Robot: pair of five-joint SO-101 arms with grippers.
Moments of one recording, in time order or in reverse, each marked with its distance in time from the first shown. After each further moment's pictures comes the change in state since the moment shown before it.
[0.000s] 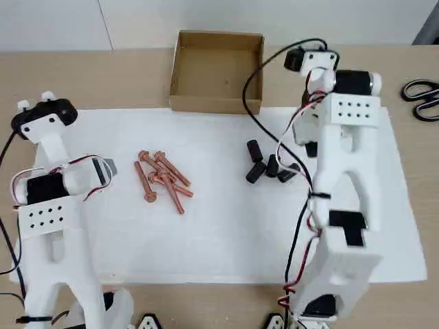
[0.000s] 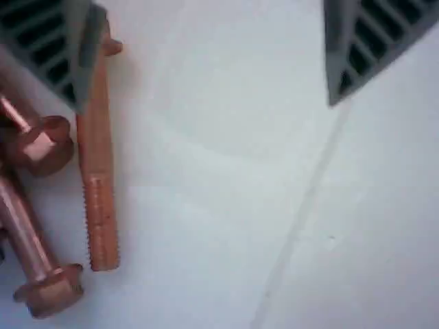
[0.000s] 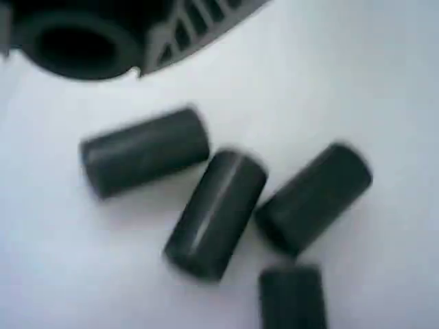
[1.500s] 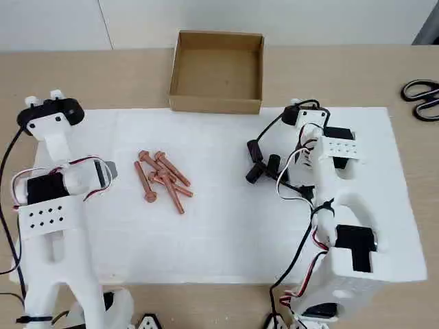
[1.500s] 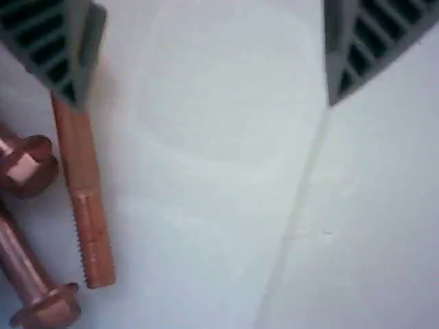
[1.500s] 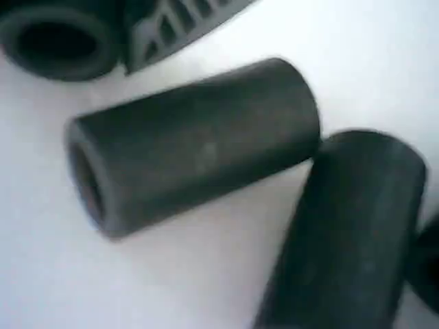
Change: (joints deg) left arm 0.0 0.0 0.0 0.0 -4.4; right arm 2.3 -6.9 44.6 -31.8 -0.2
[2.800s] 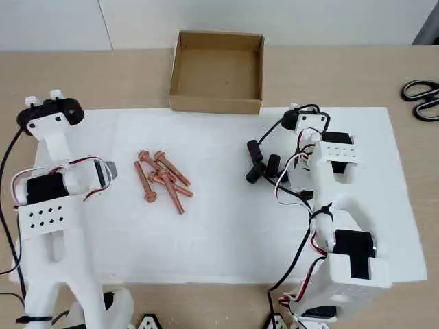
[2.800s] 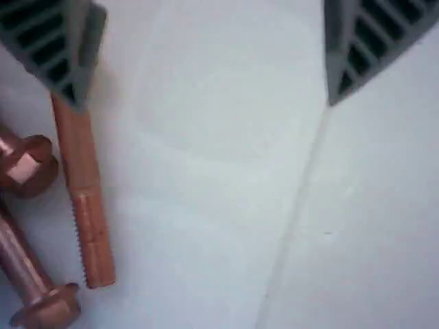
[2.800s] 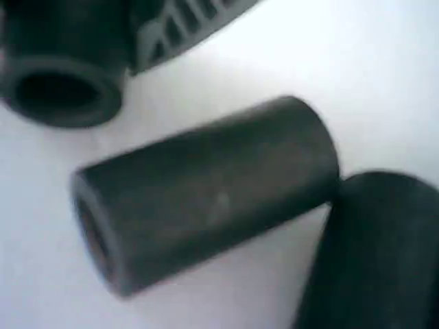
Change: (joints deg) left arm 0.0 0.0 0.0 0.0 0.0; right arm -1.3 -1.8 3.6 -1.3 -0.4
